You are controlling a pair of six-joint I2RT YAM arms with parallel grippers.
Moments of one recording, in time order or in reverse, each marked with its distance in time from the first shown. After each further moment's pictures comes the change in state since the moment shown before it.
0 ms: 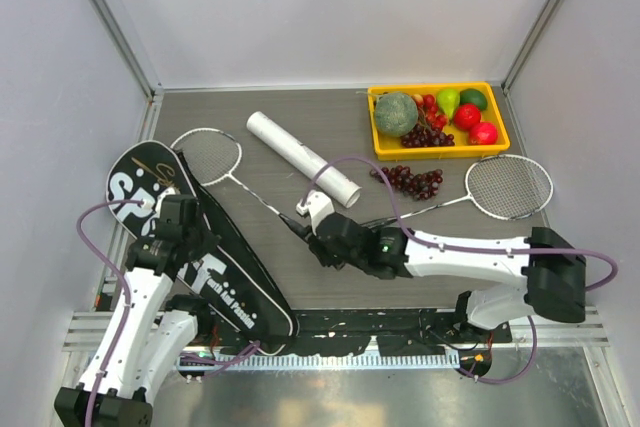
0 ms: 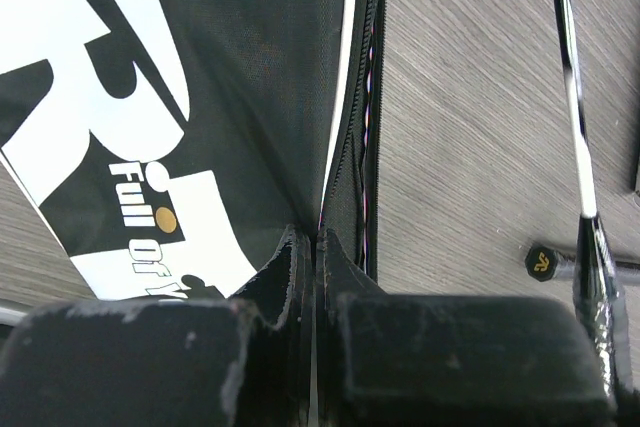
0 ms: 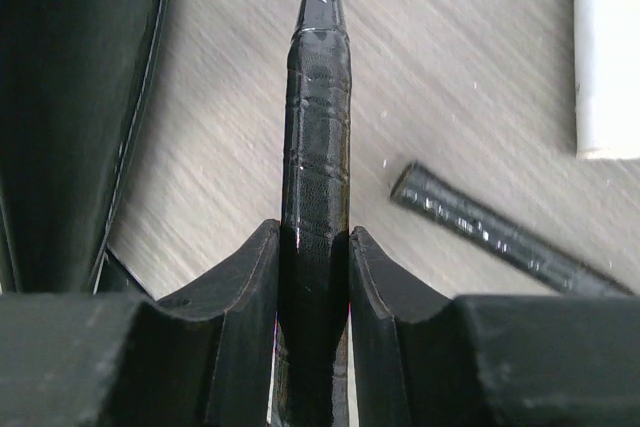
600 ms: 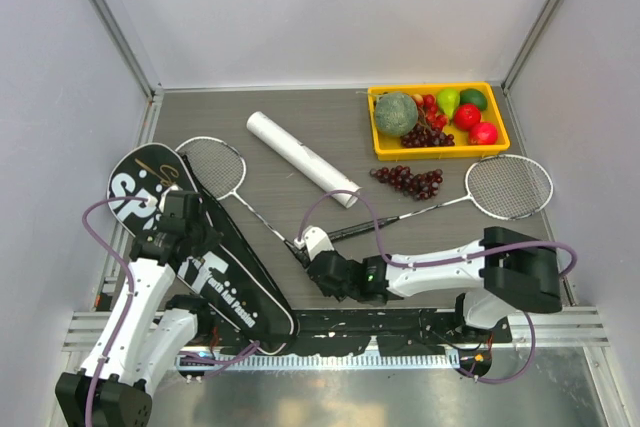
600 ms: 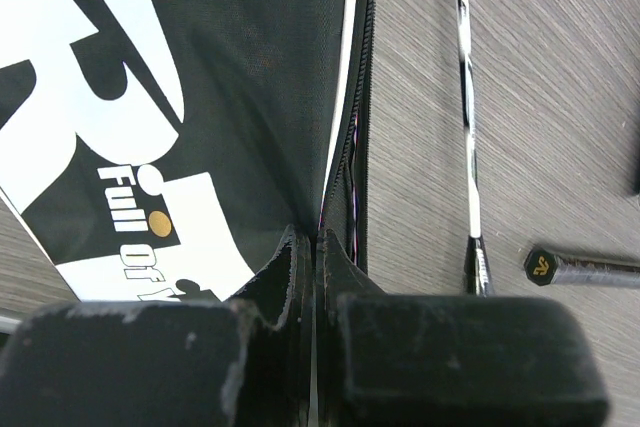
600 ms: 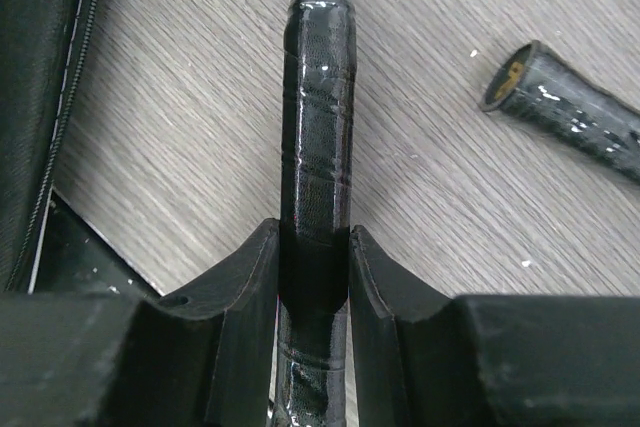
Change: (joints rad) left arm 0.000 0.062 0.000 0.034 0.019 -0.010; right arm 0.154 0.076 -0.203 0.126 0.093 0.153
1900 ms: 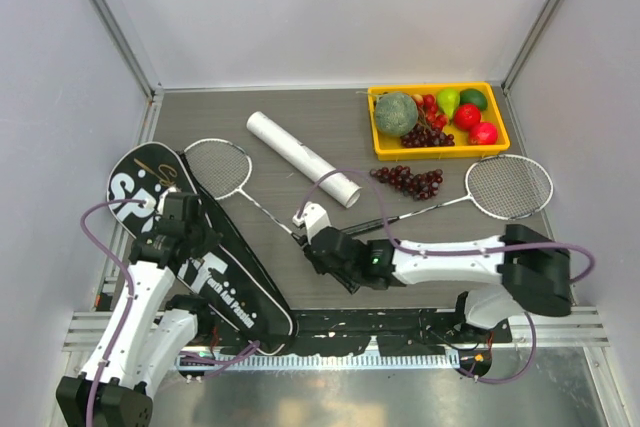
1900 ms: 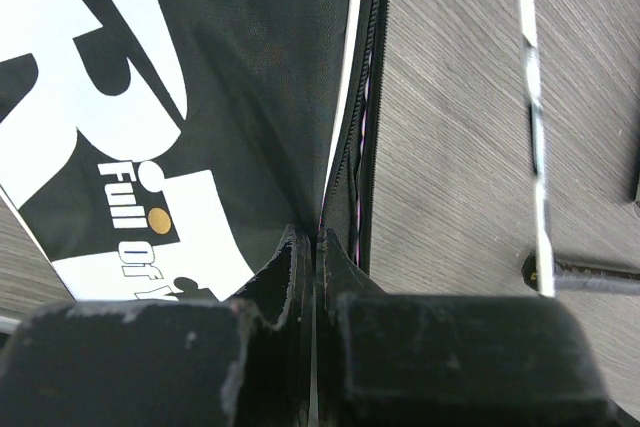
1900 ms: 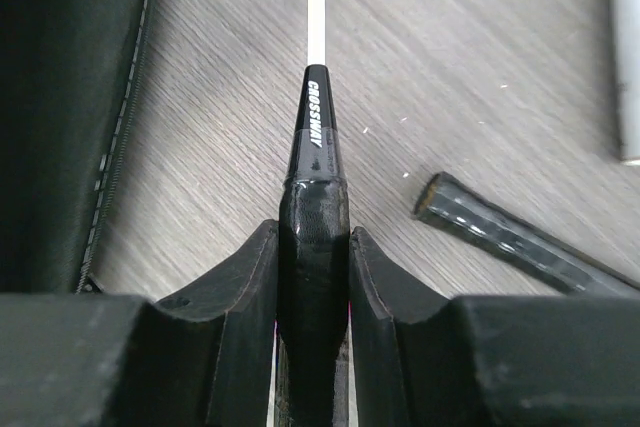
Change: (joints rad) left arm 0.007 -0.020 -0.012 0.002 -0.009 -0.013; right arm -0.090 0.031 0.087 0.076 -0.022 -0.123
